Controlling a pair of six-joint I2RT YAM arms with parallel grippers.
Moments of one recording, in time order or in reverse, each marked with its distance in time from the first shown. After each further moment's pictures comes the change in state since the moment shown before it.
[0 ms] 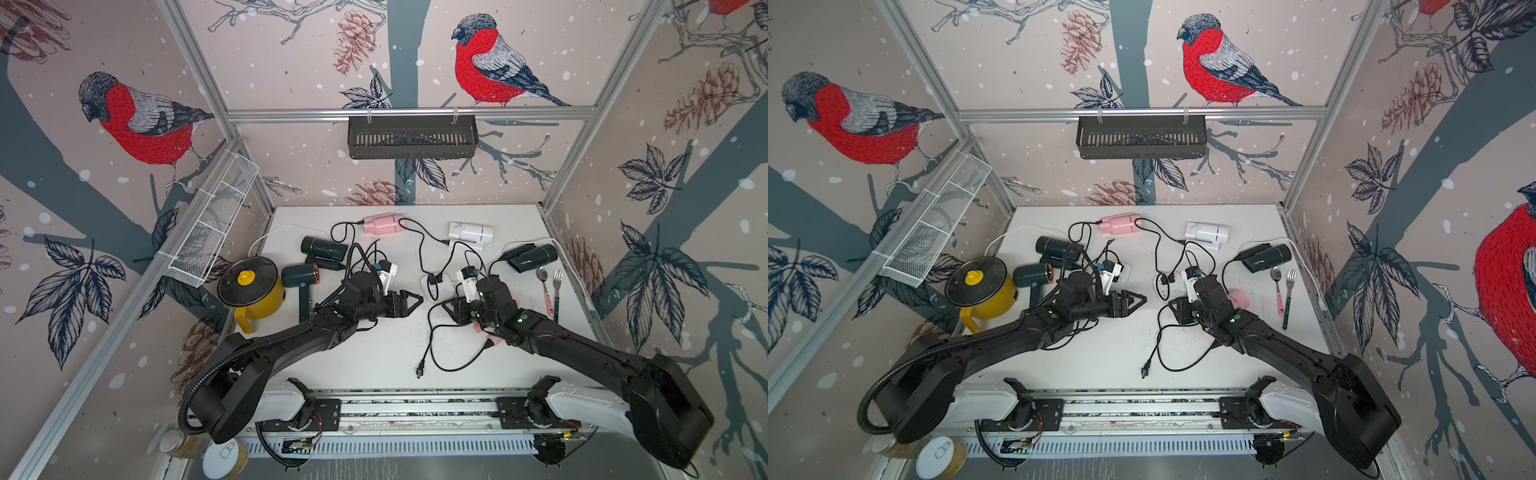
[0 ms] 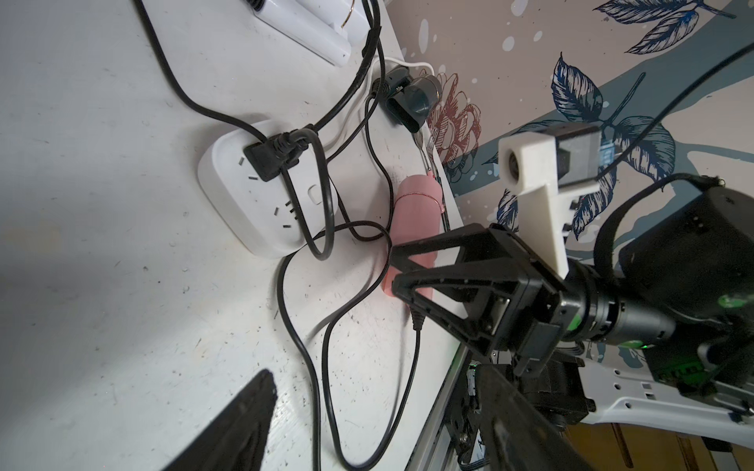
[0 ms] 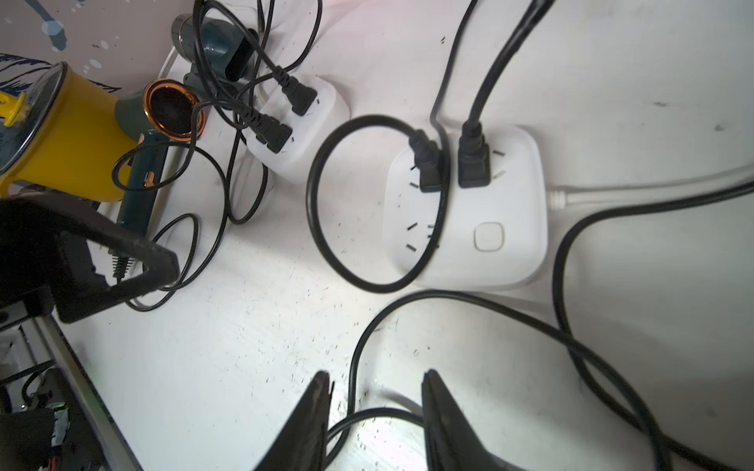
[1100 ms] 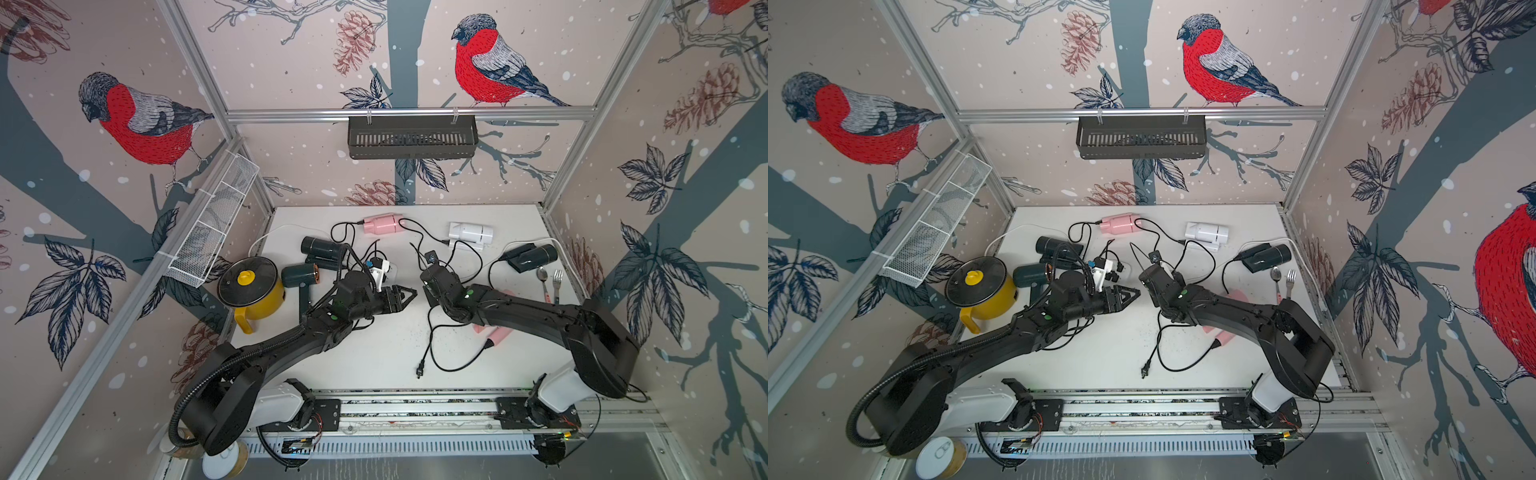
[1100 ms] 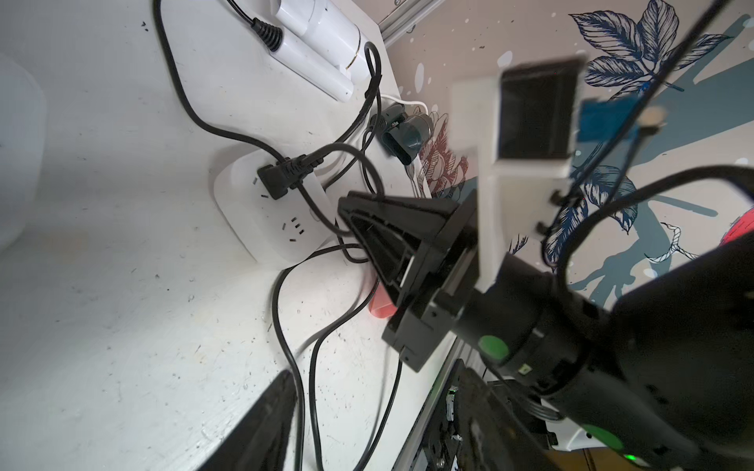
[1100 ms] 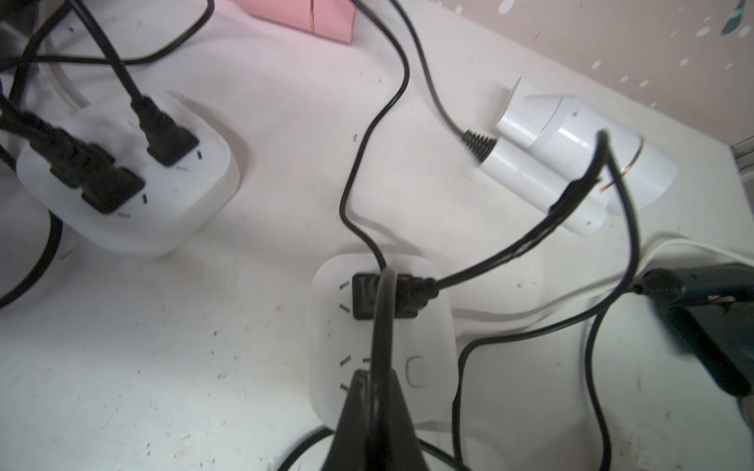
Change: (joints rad) left arm 0.032 -0.053 -0.021 0.020 -0.019 -0.090; right arm 0.220 0.436 0.496 -0.222 0.736 -0.237
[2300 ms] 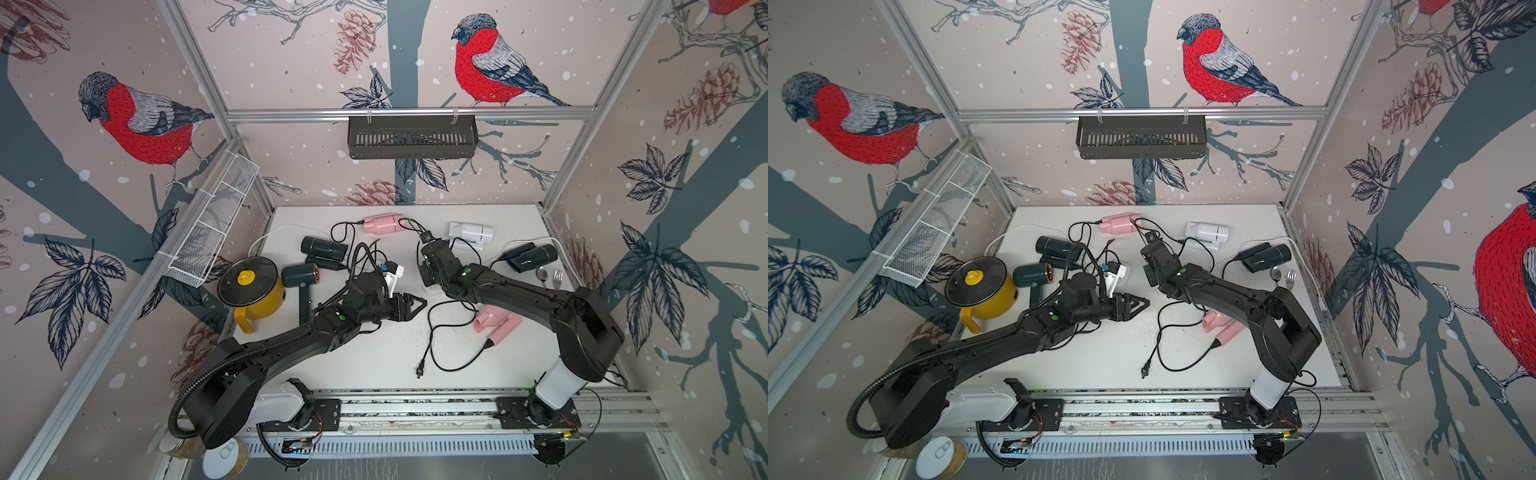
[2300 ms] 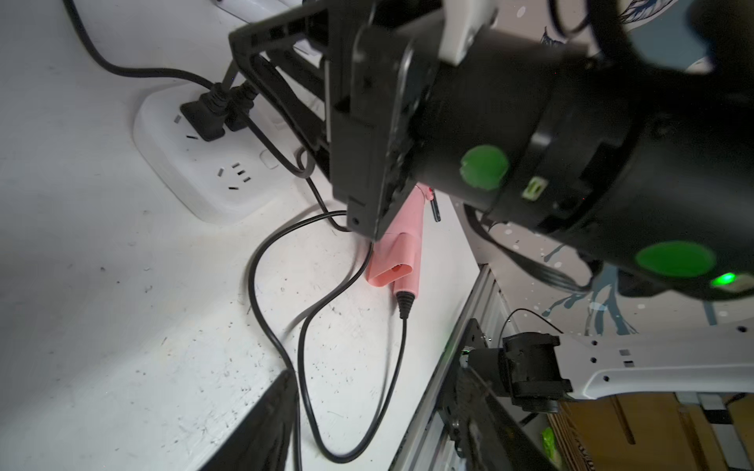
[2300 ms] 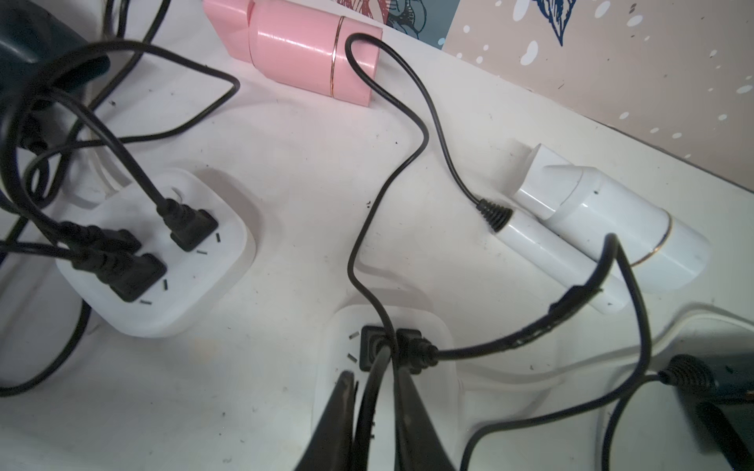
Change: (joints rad) left arm -0.110 0.017 0.052 -0.112 -0.045 0.125; right arm -0.098 0.097 0.140 0.037 -0.199 -0.039
